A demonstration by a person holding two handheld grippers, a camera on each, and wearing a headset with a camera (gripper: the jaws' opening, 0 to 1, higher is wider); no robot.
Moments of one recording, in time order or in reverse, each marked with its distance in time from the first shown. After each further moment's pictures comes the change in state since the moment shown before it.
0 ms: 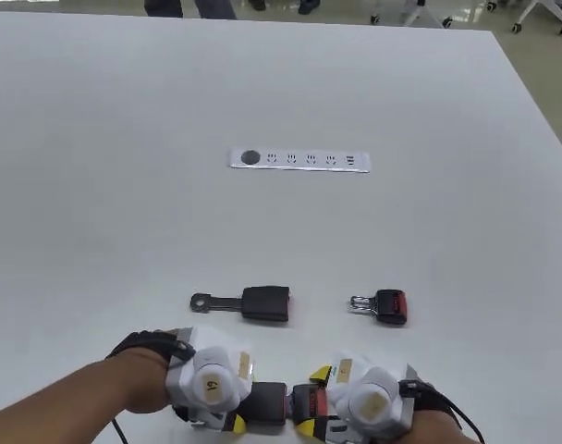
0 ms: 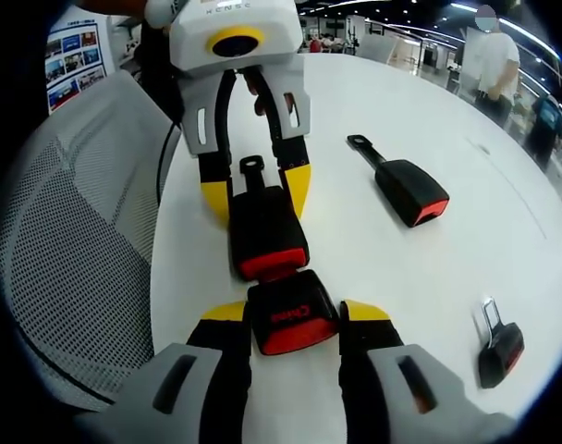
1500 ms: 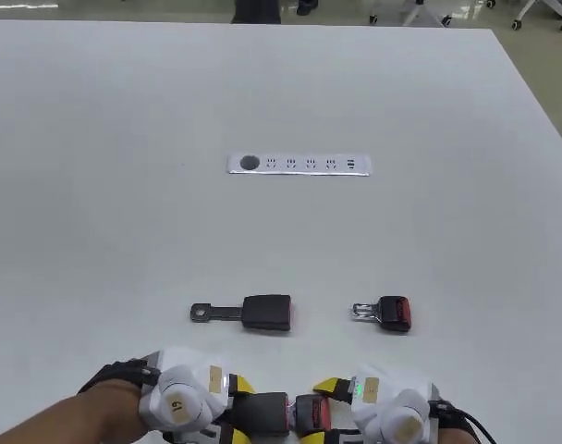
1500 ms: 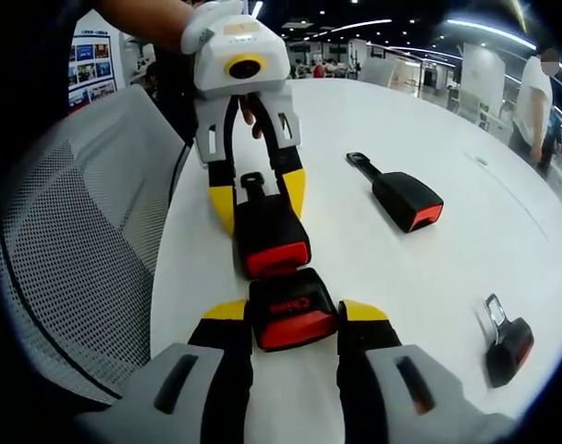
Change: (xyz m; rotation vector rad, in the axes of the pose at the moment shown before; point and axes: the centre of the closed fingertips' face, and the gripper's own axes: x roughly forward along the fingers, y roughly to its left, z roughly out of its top) left arm -0.002 0.003 0.001 -0.093 -0.162 0.035; right arm -0.009 0.005 0.003 -0.006 -0.137 0.017
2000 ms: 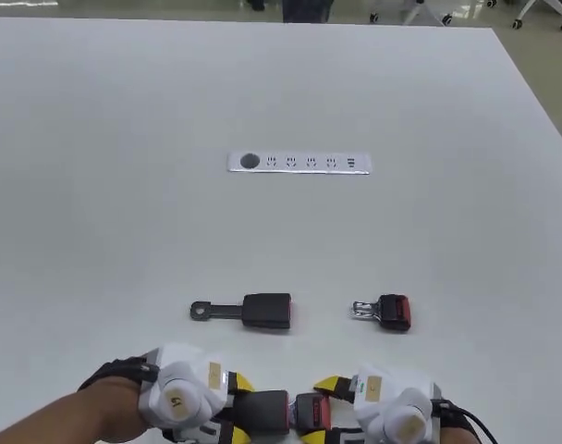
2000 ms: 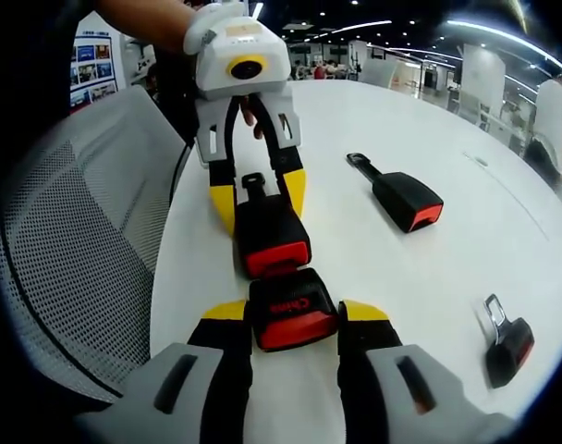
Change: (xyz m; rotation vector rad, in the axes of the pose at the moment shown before) left arm 0.001 -0.001 0.001 -0.016 -0.001 0.002; right arm -0.001 0.002 0.001 -0.009 -0.004 0.002
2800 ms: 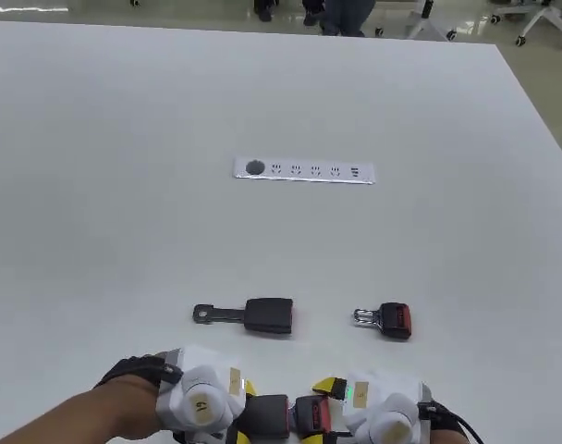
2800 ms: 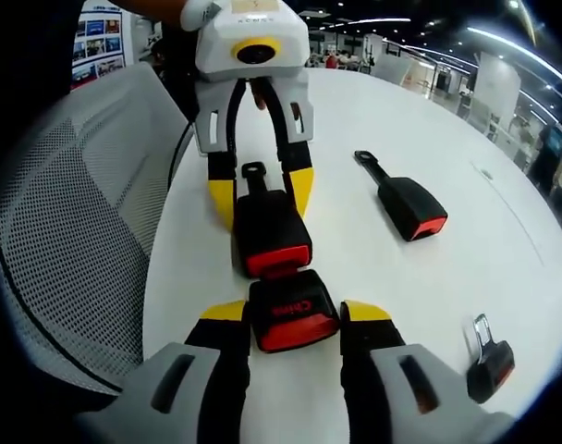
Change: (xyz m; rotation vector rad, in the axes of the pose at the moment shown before) left arm 0.001 -0.003 0.000 0.013 0.095 0.019; right arm 0.002 -0.002 -0.002 -0.098 0.075 -0.015
